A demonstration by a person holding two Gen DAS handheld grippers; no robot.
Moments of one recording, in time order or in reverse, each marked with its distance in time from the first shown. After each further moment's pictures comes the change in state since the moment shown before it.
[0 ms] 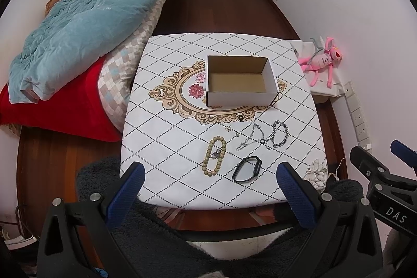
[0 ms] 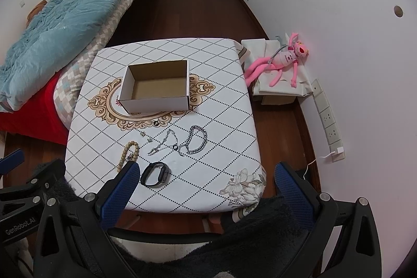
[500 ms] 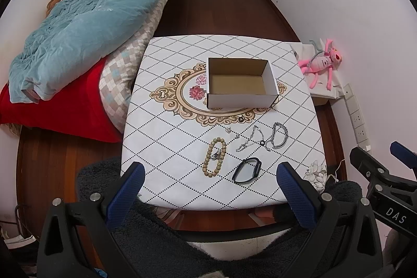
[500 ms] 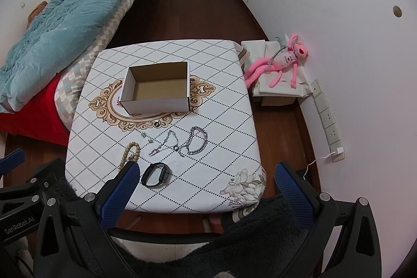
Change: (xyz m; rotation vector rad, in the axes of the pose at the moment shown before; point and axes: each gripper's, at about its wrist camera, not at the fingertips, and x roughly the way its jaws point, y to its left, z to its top) left arm -0.002 0.000 0.001 -0.005 -0.009 -0.001; right arm -0.006 0.001 0.001 0.004 -0.009 0.004
